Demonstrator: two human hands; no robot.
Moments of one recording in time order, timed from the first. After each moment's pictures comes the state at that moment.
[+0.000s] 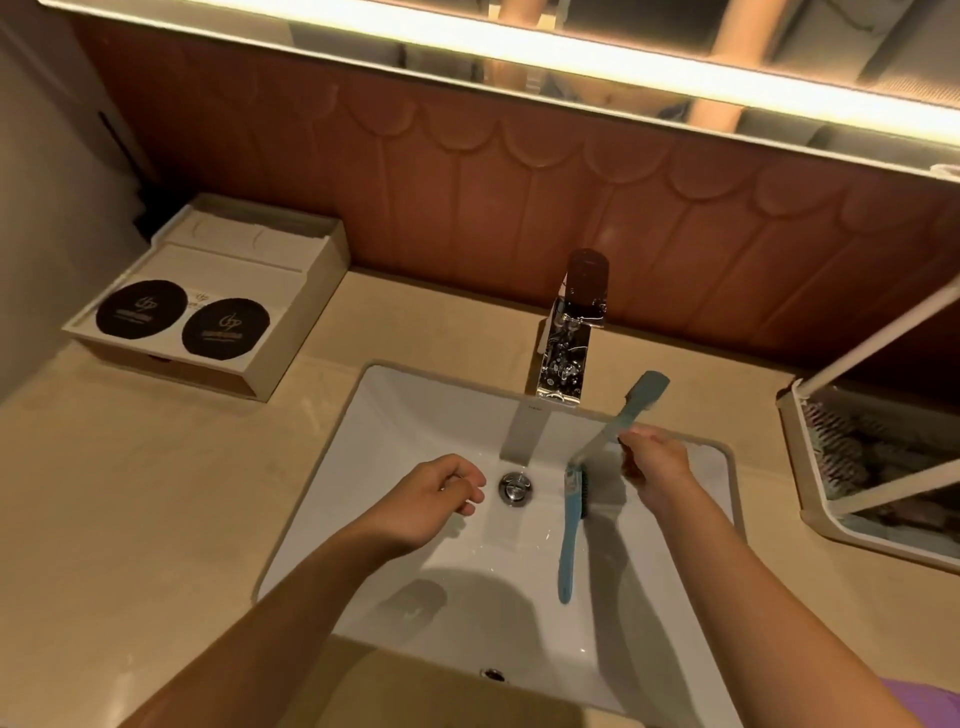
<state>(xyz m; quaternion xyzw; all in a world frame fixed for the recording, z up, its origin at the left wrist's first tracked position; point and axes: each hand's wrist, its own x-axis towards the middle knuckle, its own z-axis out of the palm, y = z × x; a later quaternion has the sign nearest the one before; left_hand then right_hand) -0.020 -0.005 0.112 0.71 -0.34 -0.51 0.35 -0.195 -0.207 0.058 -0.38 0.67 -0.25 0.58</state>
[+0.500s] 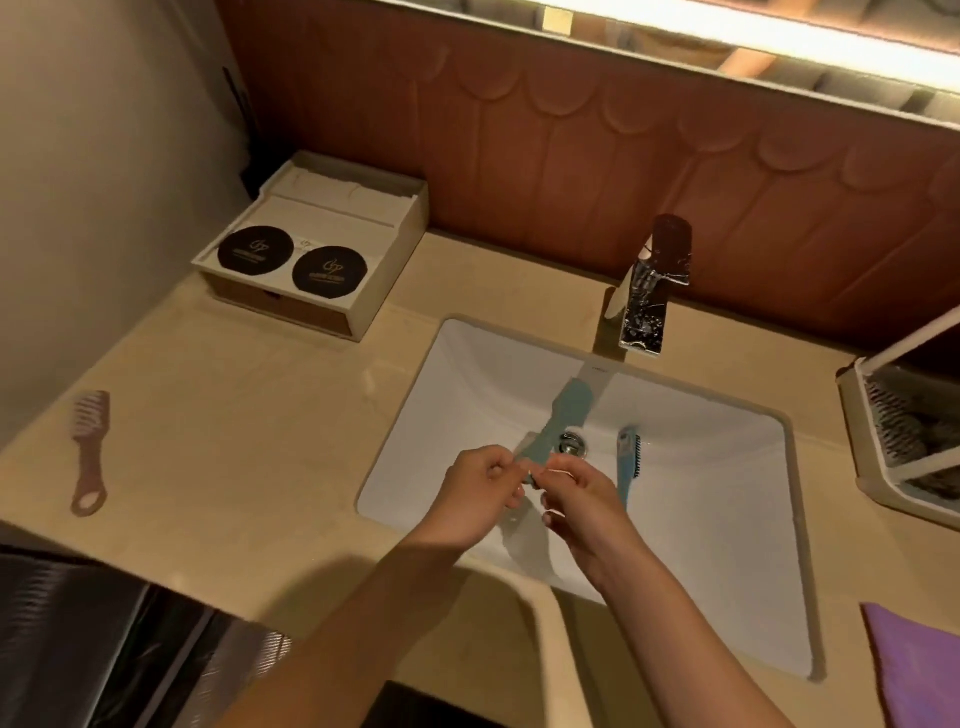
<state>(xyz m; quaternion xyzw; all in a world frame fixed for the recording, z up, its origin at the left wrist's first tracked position) -0.040 0.067 0.104 0.72 -0.27 -0.45 0.45 -0.145 -0.001 0.108 -0.47 0.51 -0.14 0.71</state>
